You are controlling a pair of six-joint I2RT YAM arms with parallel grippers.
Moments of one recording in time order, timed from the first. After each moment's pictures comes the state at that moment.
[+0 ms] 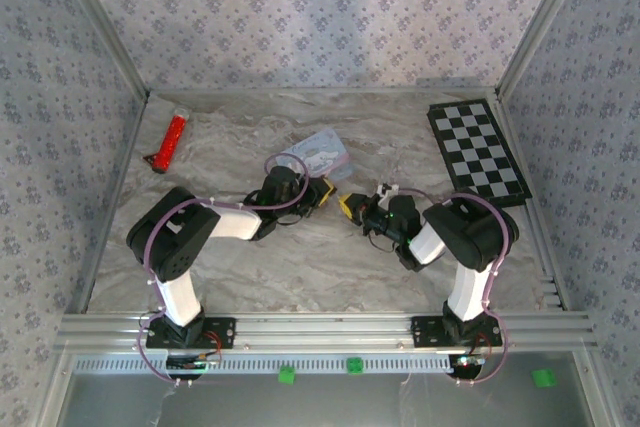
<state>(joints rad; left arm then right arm) -0.70 1.78 0.74 0.62 0.24 -1.43 0.54 1.82 0.35 1.29 -0.34 1.59</state>
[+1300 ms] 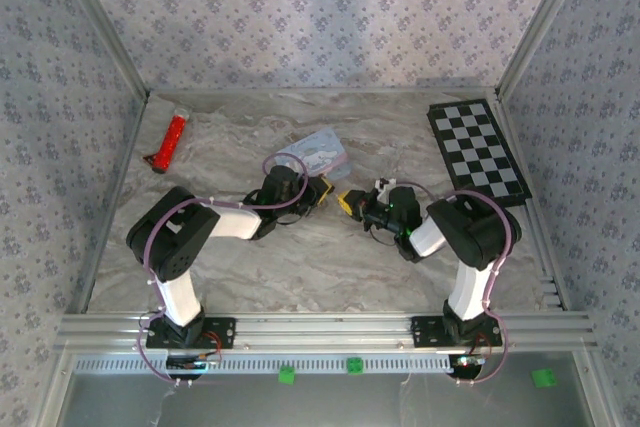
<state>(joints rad) -0.70 1.78 0.75 0.60 0.21 -1.43 0.50 1.81 0.41 1.17 -0.45 1.55</state>
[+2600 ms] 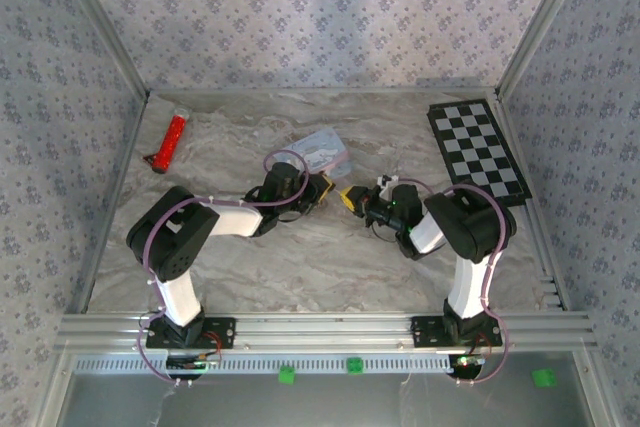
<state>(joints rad) -0.70 1.78 0.78 0.56 0.20 -1.42 0.47 1.87 0.43 1.25 -0.47 1.56</state>
